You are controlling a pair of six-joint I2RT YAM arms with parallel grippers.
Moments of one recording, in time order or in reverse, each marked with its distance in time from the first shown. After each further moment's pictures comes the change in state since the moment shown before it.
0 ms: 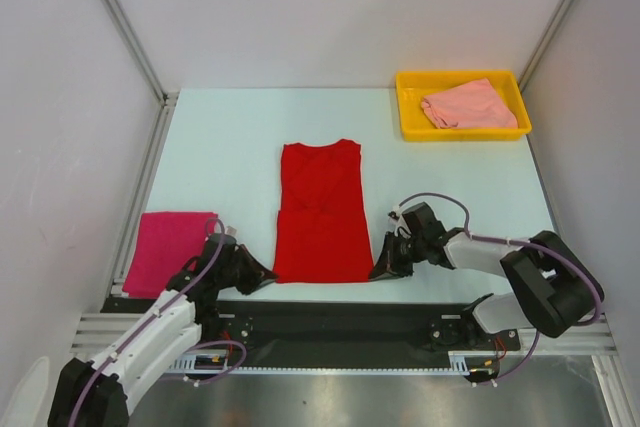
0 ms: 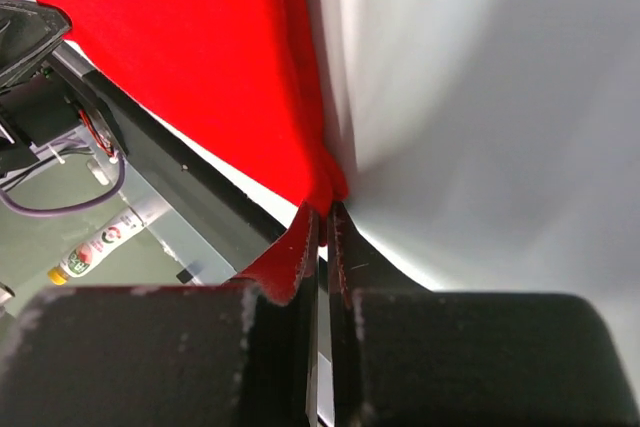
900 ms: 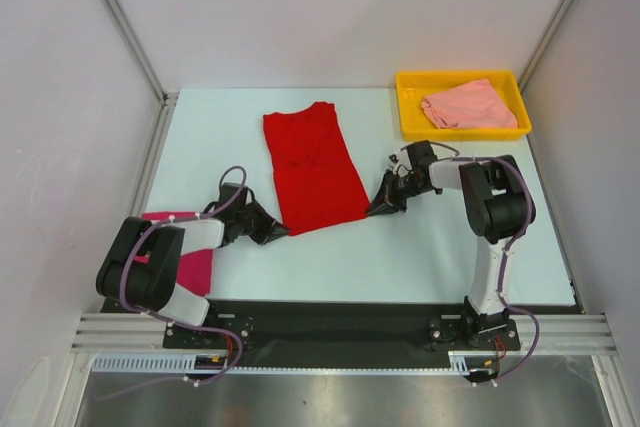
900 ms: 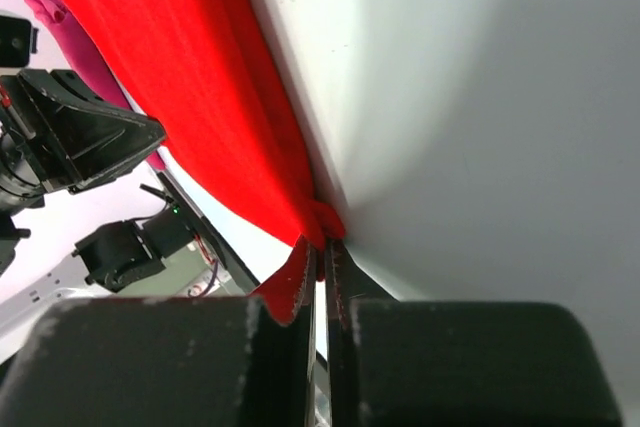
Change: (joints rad) left arm 0.153 0.880 0.365 0.453 0.130 -0.033; right arm -0.301 0.641 0.700 -0.235 -0.231 -0.231
